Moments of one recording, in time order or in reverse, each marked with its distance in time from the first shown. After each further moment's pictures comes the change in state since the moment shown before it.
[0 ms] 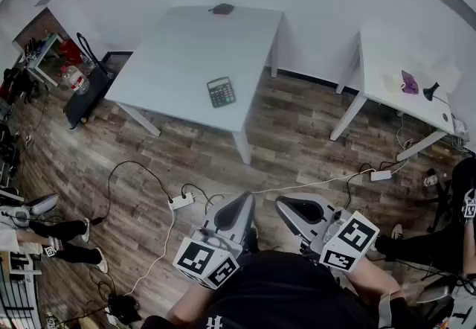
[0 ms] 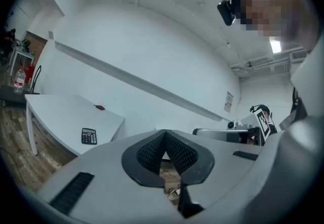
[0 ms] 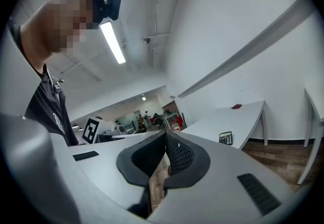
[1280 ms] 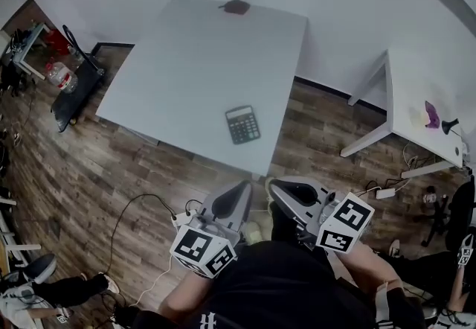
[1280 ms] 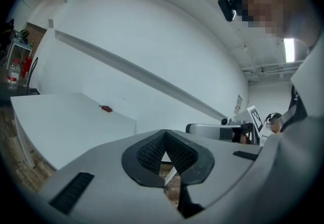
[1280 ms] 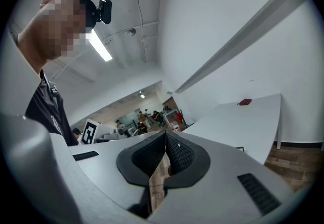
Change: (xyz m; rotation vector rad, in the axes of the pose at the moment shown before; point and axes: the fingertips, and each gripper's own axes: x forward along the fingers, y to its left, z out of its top) left arm 0.114 0.228 0.077 -0.044 0.048 0.001; right arm 0.238 -0.140 0.049 0.070 0.052 0.031
